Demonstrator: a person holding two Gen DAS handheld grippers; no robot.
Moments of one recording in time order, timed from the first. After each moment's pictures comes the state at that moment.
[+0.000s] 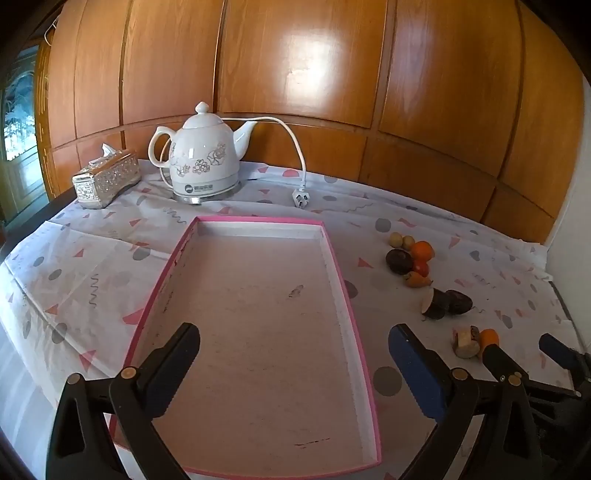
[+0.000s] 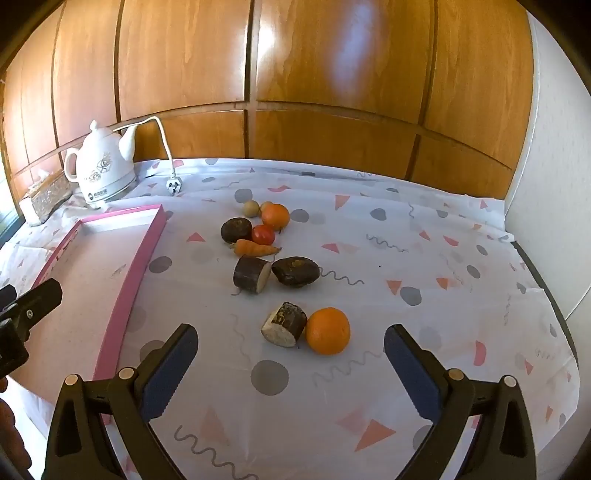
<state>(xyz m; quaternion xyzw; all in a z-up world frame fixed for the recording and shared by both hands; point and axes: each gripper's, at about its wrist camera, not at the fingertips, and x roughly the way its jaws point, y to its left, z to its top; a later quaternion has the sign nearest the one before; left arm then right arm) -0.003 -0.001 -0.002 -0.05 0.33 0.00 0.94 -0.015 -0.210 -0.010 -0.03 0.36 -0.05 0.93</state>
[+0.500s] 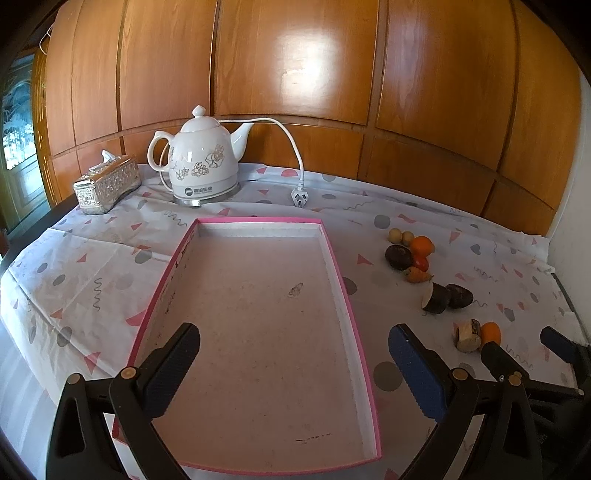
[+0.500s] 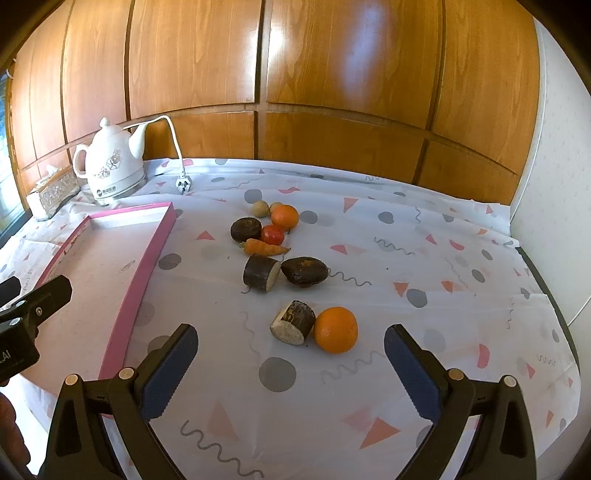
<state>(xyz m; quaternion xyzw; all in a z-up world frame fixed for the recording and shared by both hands) -0.007 -0.003 -0.001 -0.04 0.33 0.00 0.94 -0.016 -0.206 -0.011 -0.03 0.35 -0.04 0.93</state>
